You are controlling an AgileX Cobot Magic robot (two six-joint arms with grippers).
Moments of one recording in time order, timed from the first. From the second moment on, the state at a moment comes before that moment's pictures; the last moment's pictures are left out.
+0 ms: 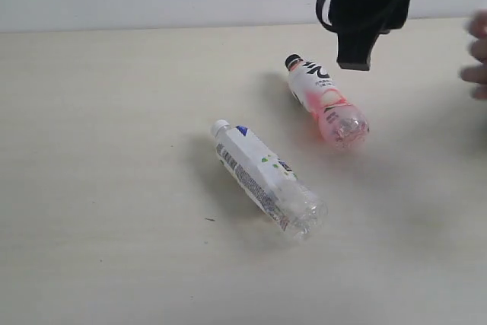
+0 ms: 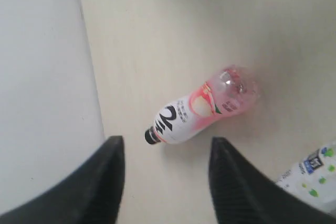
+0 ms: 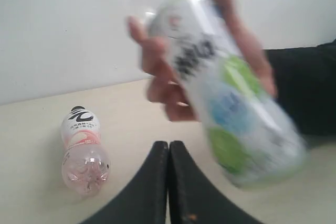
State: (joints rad) left arm -0.94 2.00 -2.08 0.27 1.06 0.80; right arm -0.02 0.01 -0.01 0.05 0.24 0.13
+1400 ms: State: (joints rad) left arm -0.90 0.75 -0.27 0.10 -0.42 -0.05; right arm -0.02 0.01 -0.01 0.05 0.24 0.13
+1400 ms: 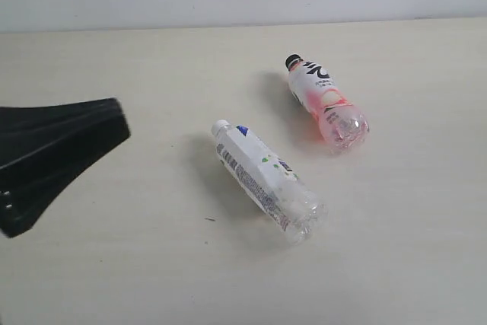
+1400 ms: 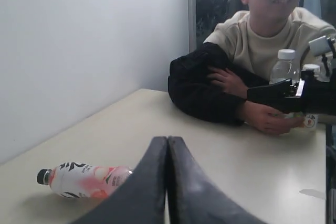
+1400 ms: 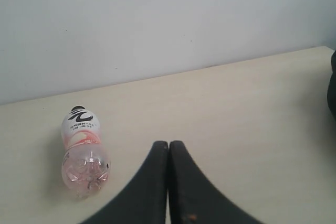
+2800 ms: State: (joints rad) left arm -0.70 0.25 0.00 -0.01 -0.30 -0.01; right arm -0.02 0.01 -0.01 0.05 0.24 0.13
